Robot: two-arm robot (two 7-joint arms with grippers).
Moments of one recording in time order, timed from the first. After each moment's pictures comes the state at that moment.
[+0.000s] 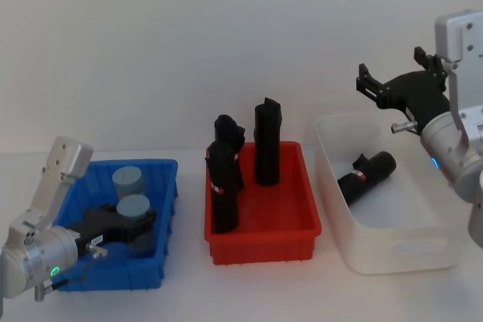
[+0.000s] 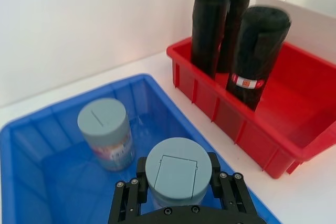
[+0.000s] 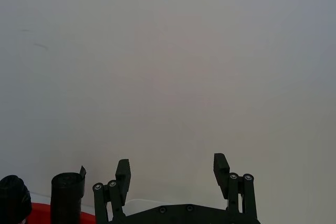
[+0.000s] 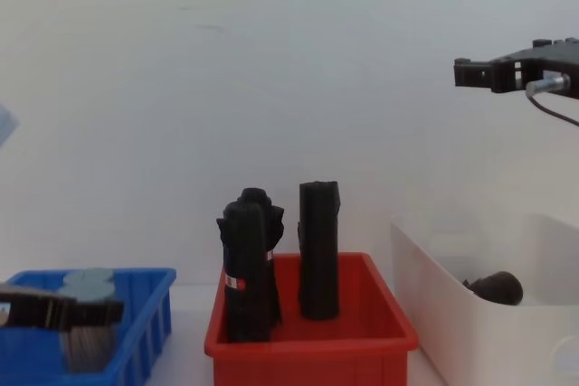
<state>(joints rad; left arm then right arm) -0.32 0.52 0.26 -1.34 -0.46 0.36 -0.39 0.40 0.10 -0.18 -1.53 -0.03 0.22 0.05</state>
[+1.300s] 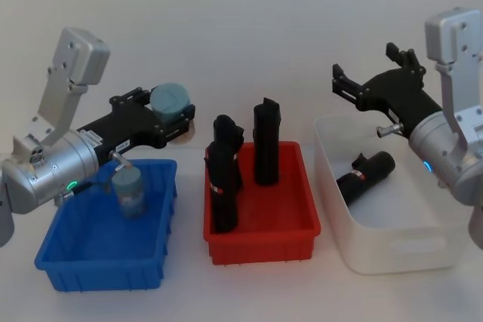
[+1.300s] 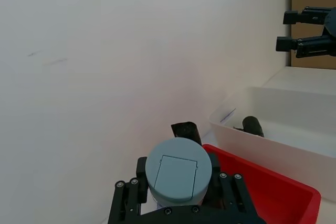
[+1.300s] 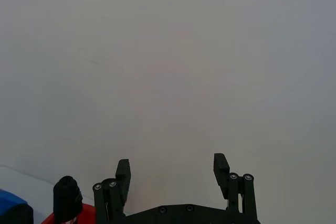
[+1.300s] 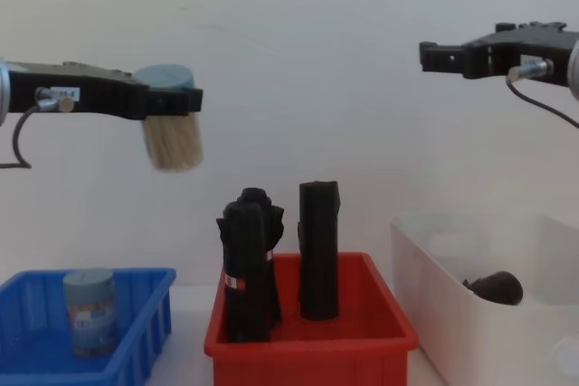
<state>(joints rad) -0.43 0.51 0.25 -1.57 -0.38 0.26 -0.46 0.38 0.11 -0.19 -1.58 0.00 0.19 0.17</state>
